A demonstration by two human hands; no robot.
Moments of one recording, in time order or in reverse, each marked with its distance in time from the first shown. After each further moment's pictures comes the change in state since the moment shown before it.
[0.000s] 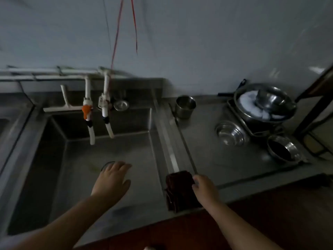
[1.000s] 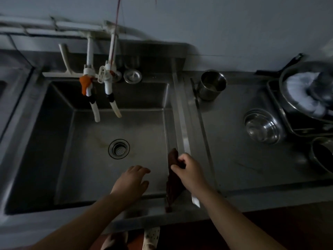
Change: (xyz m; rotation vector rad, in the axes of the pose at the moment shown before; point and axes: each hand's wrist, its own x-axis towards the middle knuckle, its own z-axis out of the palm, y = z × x) left_hand 0.052 -0.004 0.087 -0.246 -0.216 -0.090; right_hand 0.079 -0.087 0.027 0.412 -0.207 -0.083
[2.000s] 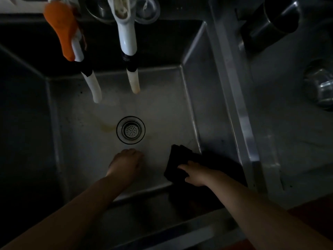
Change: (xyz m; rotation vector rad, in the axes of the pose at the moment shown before) left_hand 0.105 -0.210 0.026 0.219 -0.323 0.065; right_hand 0.110 0.079 0.181 -0.659 -0.877 0.307
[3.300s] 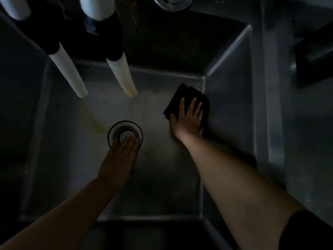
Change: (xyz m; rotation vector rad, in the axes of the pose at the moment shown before) left_hand 0.079 0.000 0.039 0.323 -0.018 -0.251; right_hand 0.172 -0.023 -0.166 -0.057 0.874 0.068
